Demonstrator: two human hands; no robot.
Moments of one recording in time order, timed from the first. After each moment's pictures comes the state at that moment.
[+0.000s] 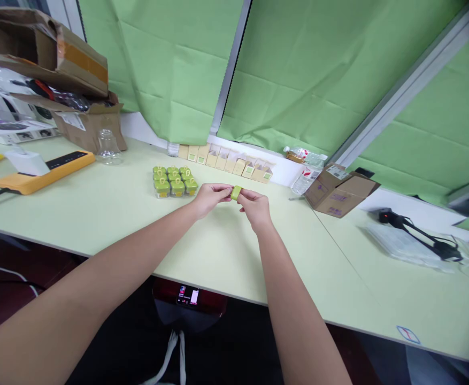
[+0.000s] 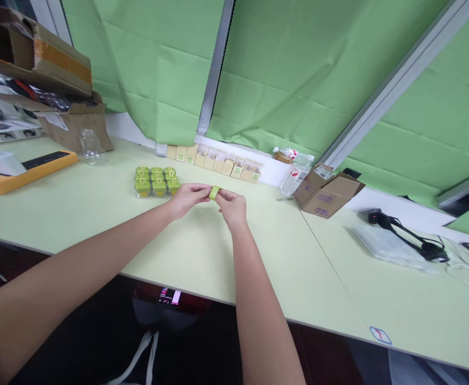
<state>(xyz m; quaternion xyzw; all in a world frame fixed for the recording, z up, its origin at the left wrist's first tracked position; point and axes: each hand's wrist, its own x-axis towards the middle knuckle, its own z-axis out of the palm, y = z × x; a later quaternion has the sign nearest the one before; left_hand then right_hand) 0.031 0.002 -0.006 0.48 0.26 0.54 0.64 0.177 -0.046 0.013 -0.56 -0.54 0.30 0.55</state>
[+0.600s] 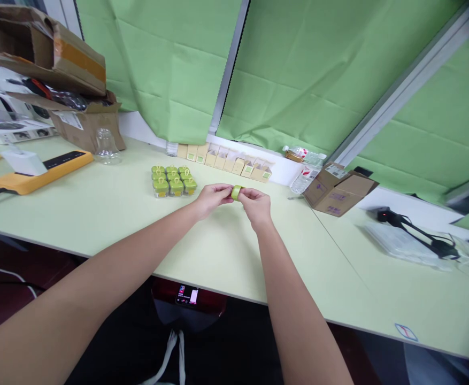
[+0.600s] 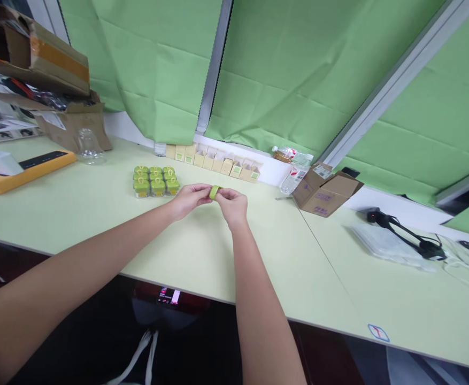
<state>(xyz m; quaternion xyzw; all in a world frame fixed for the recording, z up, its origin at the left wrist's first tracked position) 0.036 -0.003 -0.004 0.46 0.26 0.52 0.68 0.177 -0.045 0.014 -0.55 -0.52 0.28 0.60</state>
